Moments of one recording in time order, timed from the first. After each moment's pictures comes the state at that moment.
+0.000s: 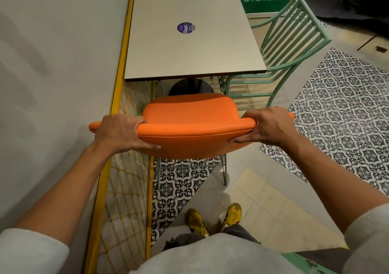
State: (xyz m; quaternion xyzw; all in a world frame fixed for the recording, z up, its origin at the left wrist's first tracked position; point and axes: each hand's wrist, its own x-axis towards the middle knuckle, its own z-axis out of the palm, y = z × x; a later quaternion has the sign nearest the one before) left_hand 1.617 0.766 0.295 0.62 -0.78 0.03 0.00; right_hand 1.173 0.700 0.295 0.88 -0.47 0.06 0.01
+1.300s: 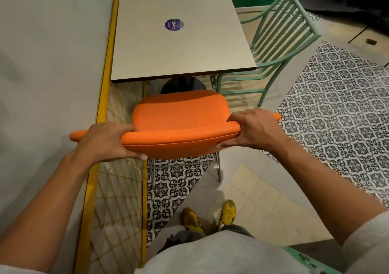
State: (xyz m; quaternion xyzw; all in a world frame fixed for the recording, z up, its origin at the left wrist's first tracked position) left_hand 1.596 0.762 0.316 0.64 -0.76 -0.11 -0.06; right_hand 1.171 0.699 0.296 0.88 -0.47 0.05 -0.01
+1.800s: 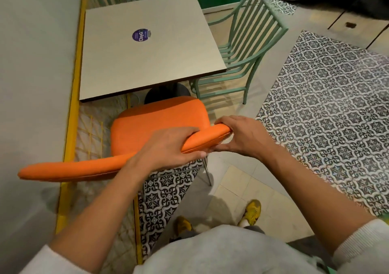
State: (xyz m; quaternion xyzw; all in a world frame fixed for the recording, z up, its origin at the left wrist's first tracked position) left_hand 1.333 0.707 0.323 0.48 -0.86 -0.18 0.01; right_hand 1.068 0.693 0.283 0.83 -0.54 0.08 -0.09
